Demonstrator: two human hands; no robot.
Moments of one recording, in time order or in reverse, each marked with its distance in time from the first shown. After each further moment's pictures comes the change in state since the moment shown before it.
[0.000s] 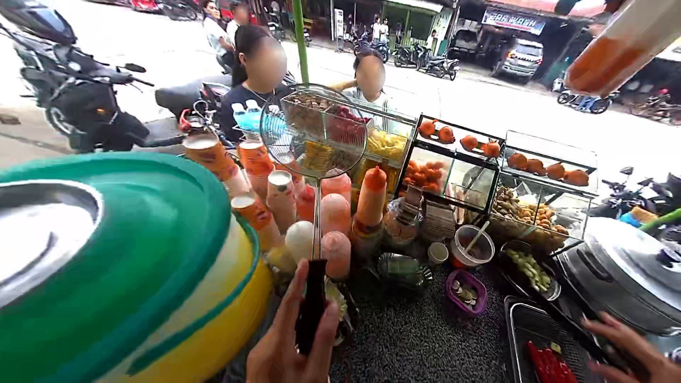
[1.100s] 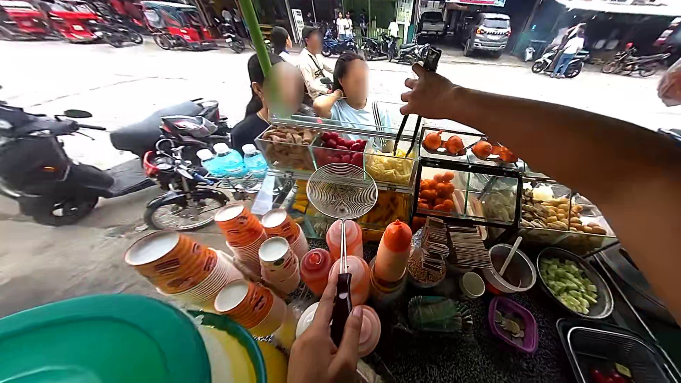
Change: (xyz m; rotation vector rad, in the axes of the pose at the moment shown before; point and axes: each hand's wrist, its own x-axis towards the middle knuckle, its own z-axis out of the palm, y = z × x) left_hand 0.147 -0.058 0.022 0.094 -0.296 -0.278; right_hand 0.554 -0.336 -0.004 -1.285 -0.081 -0.754
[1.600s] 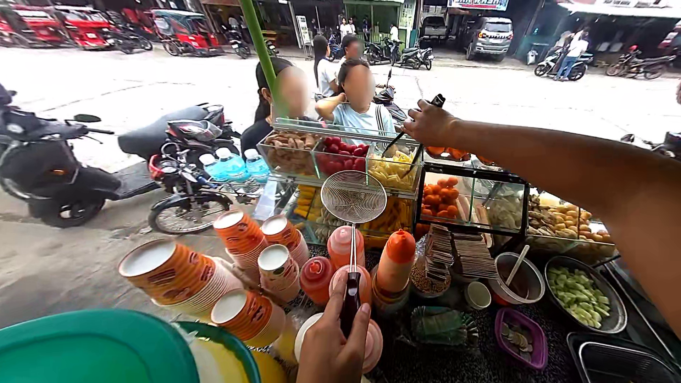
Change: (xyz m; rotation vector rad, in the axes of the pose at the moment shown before) left_hand 0.024 0.000 0.011 -0.001 -0.045 -0.050; right_hand 0.009 -0.027 0.048 -0.050 -0.013 0.012
